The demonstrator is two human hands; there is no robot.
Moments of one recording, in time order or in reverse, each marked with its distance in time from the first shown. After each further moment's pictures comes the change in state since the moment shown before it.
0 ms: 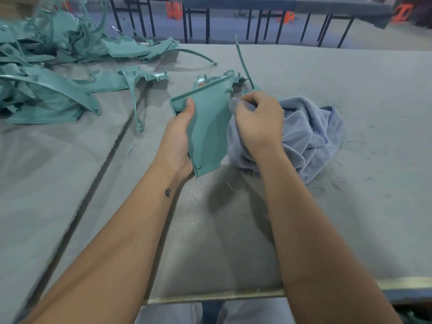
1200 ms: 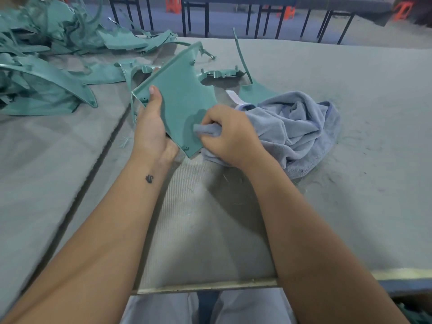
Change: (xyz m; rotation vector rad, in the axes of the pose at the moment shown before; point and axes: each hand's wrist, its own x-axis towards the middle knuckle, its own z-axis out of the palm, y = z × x) left_hand 0.001 0.020 -0.009 -0.149 0.191 0.210; right_hand -0.031 0.004 0.011 -0.154 -0.340 -0.519
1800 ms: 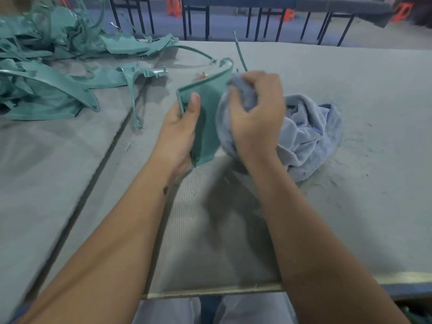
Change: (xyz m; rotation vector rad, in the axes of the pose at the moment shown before) left_hand -0.022 -0.012 0.017 0.383 -0.244 0.092; right_hand 0.009 -0.011 -0.012 0.120 0.724 0.061
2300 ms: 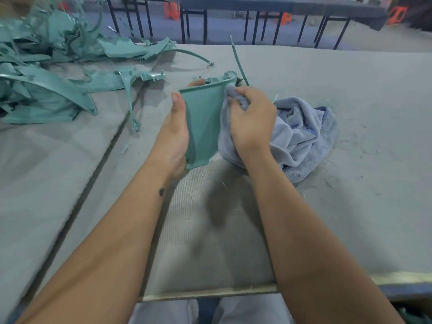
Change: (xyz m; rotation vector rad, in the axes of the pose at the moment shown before) left_hand 0.010 -0.006 -0.007 -0.031 -0.093 0.012; right_hand 0.011 0.024 0.009 -0.080 -0.168 0.246
